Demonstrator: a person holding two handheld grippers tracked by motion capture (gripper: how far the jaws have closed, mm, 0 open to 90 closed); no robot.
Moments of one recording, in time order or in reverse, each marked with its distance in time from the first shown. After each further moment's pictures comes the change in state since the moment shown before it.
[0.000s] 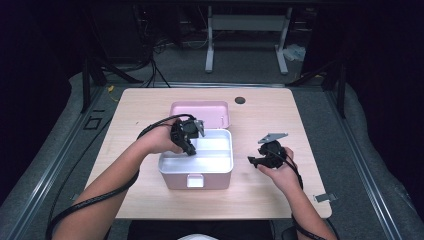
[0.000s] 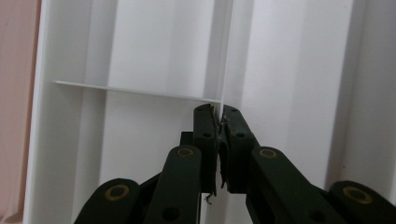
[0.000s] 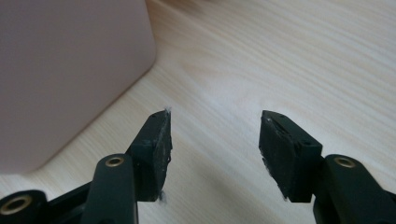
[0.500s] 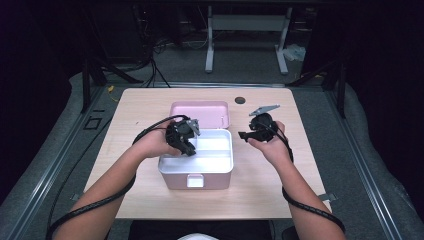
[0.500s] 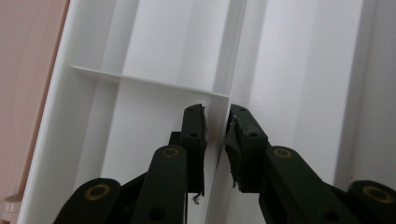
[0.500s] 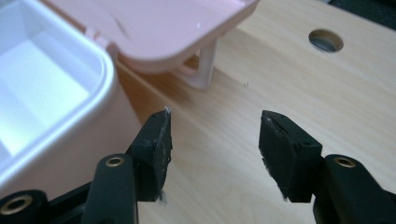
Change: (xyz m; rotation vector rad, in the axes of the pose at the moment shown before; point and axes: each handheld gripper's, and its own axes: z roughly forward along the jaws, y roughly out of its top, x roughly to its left) left arm -0.005 -0.013 0.000 -0.097 0.046 -0.077; right arm -0.009 0.085 -0.001 -0.061 -0.005 -0.010
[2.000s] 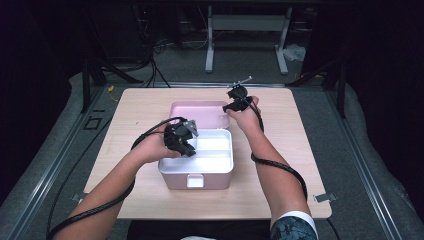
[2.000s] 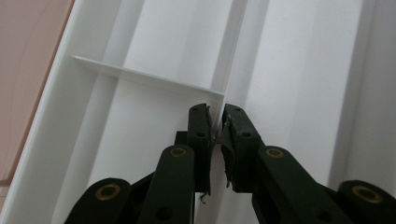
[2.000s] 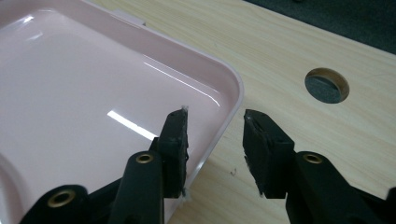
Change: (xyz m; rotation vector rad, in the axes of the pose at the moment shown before) left arm -0.005 -0.007 0.000 -0.049 0.020 -0.040; right arm -0.021 0.083 0.093 0.062 -0.043 0.131
